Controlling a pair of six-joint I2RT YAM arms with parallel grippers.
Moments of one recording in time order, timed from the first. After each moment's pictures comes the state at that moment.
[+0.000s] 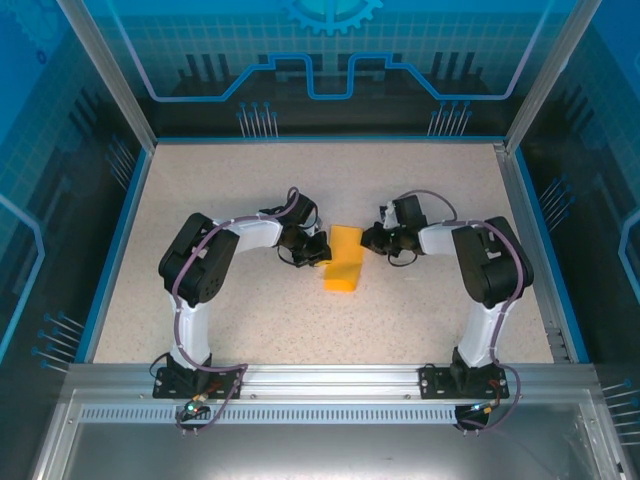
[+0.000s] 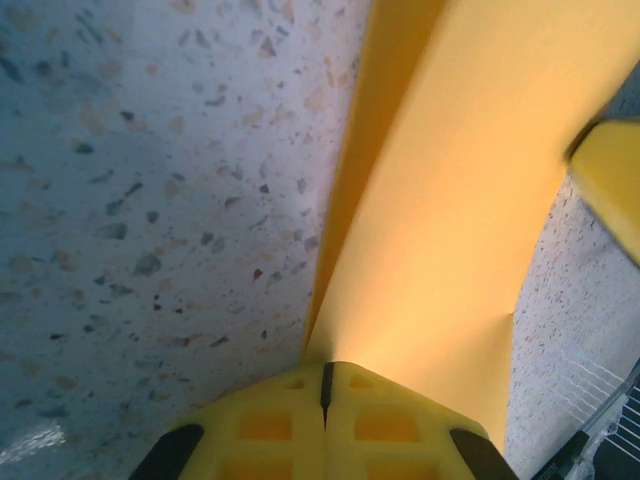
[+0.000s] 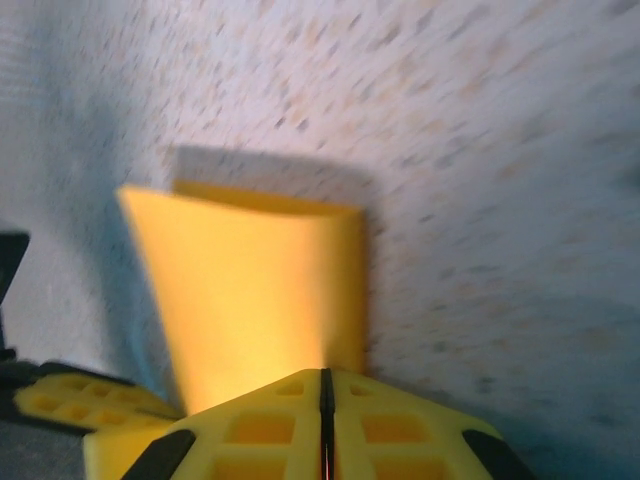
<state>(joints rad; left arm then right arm) -0.49 2.01 1.21 -0.37 0.52 -0.77 0.28 1.89 0.92 0.03 -0.50 0.64</state>
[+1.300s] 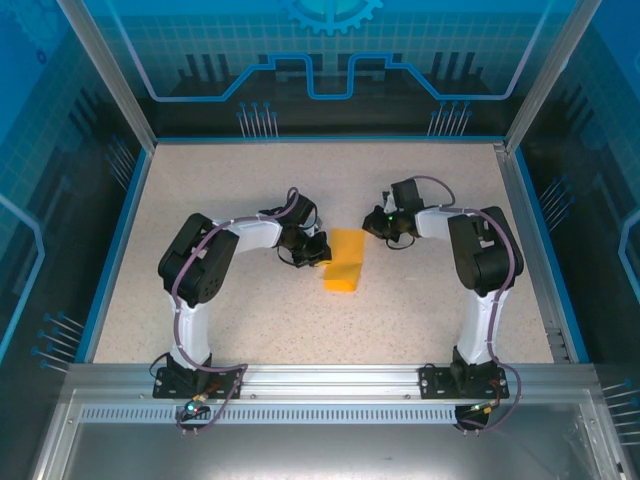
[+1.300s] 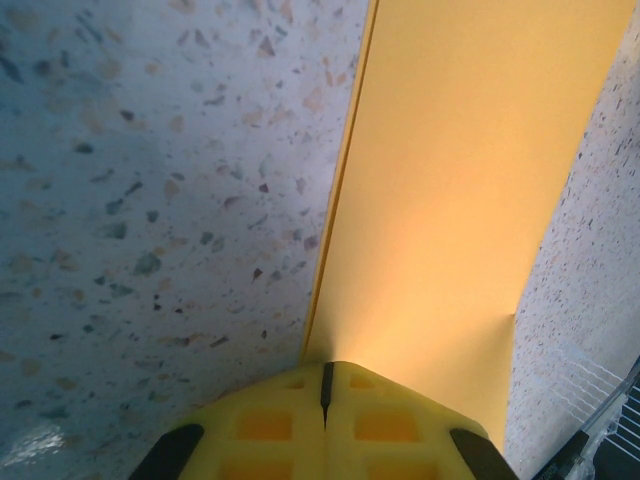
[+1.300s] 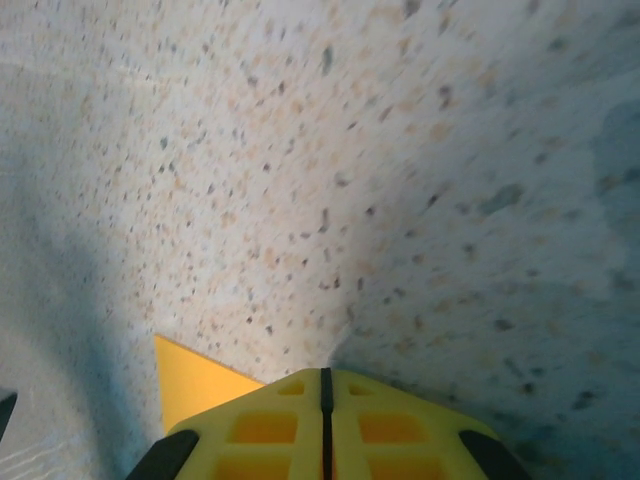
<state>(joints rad) -0.49 2.01 1.19 -0.36 0.52 -0.77 0.26 2.00 1.13 -0.08 -0.44 0.68</state>
